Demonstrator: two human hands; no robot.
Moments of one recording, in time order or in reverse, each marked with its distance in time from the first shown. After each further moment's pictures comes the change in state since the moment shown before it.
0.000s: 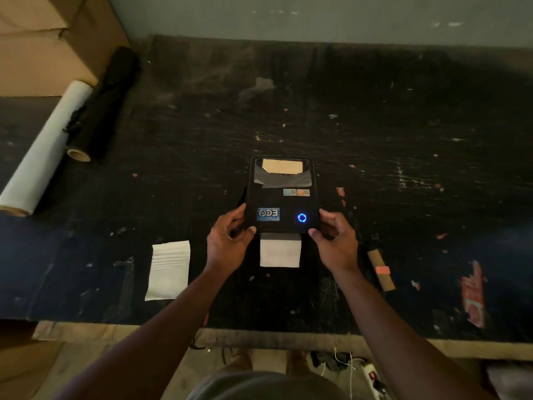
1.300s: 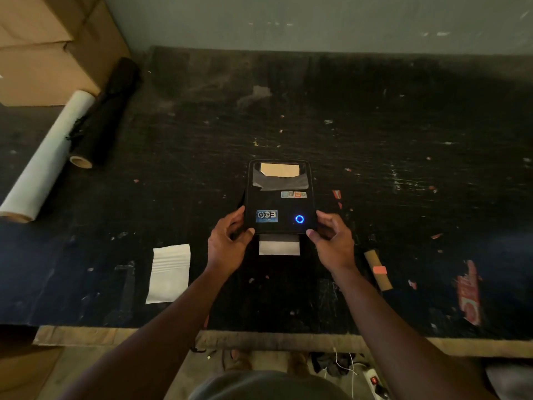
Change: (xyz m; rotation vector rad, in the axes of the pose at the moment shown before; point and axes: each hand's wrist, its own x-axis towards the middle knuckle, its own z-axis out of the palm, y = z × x) left_hand 0.005 -0.008 0.002 -0.023 -0.014 -0.016; right_hand 0.001 -0.001 -0.002 0.059 -0.026 0.017
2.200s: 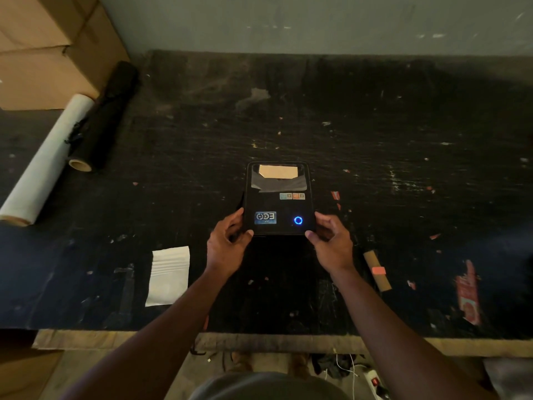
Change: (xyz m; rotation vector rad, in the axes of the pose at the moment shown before) left_hand -0.002 0.003 -0.002 0.040 -0.007 -0.002; right_hand 0.003 0.005 0.000 -0.043 -0.002 0.003
